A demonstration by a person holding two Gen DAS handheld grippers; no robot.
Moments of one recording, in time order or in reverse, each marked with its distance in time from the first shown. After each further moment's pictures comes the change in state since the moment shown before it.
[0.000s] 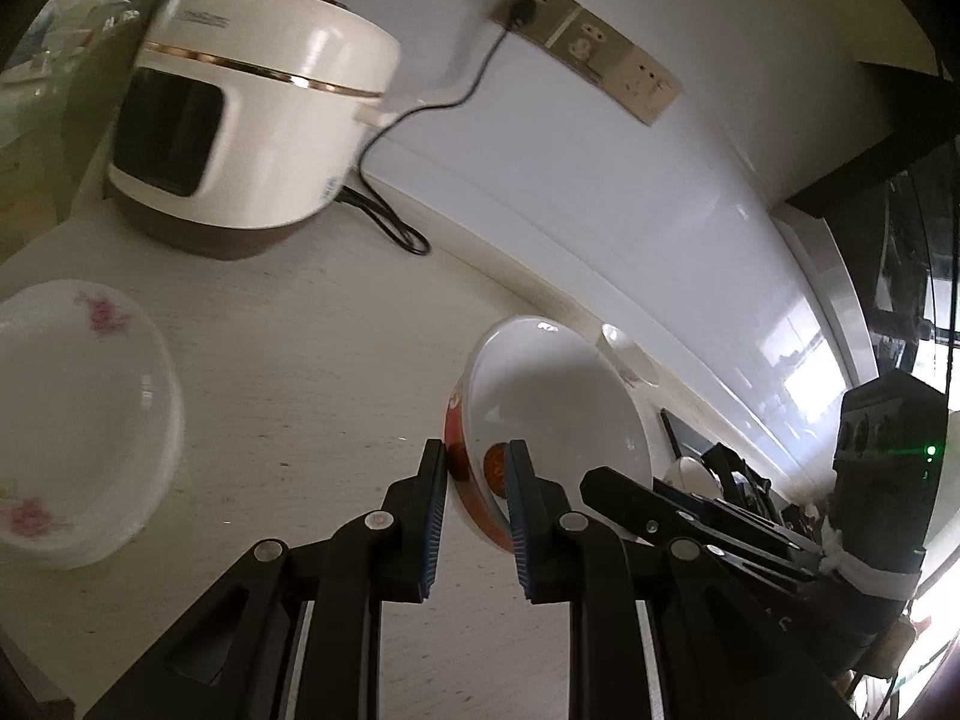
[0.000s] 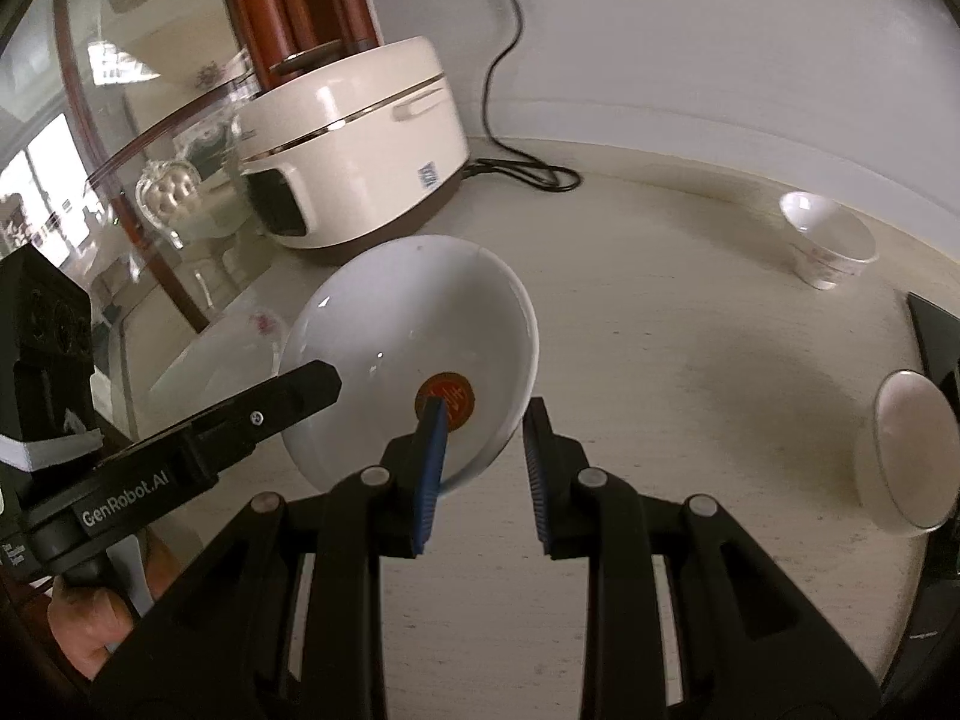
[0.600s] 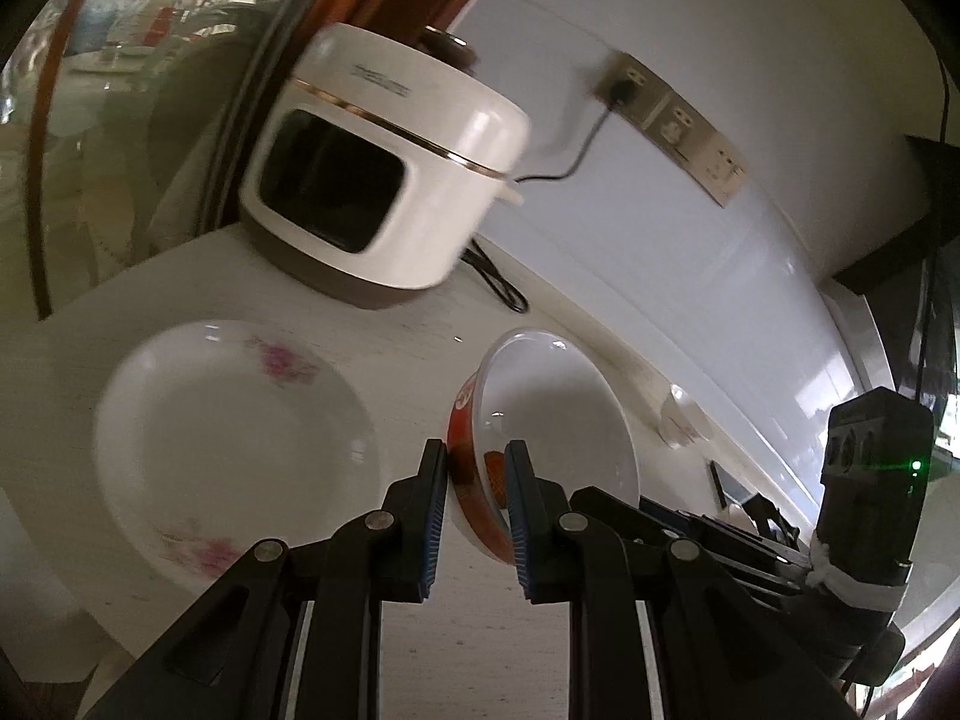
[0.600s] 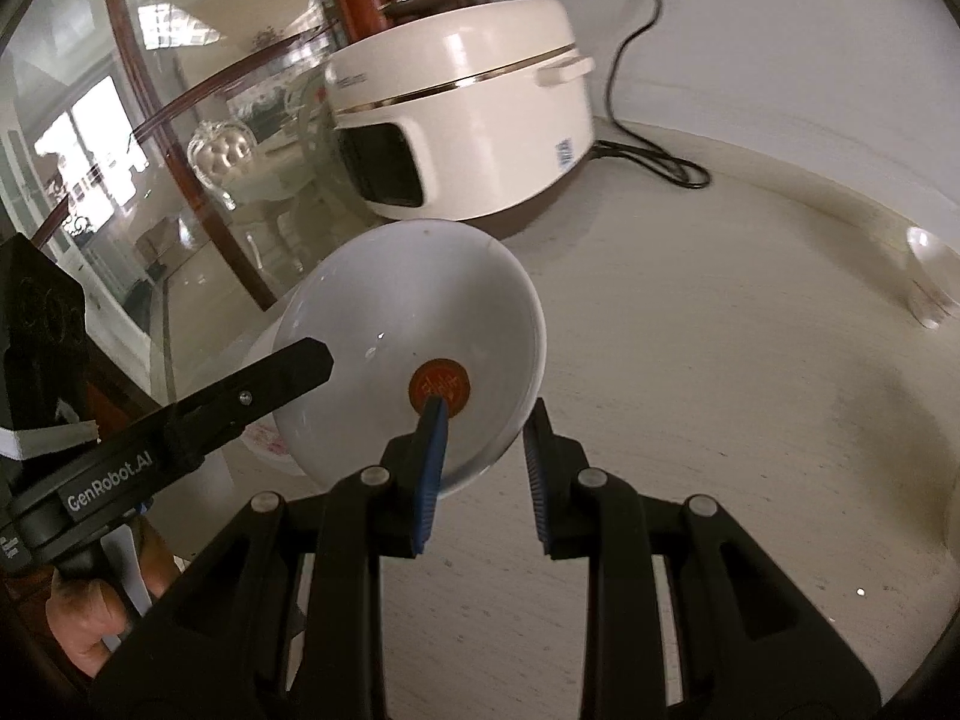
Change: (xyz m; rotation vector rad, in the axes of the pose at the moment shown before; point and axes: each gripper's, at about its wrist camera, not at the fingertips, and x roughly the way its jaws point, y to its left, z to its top) left arm -0.057 0.073 0.022 -0.084 -0.085 0.109; right arm 0.049 0.084 0.015 -0.084 0.062 0.119
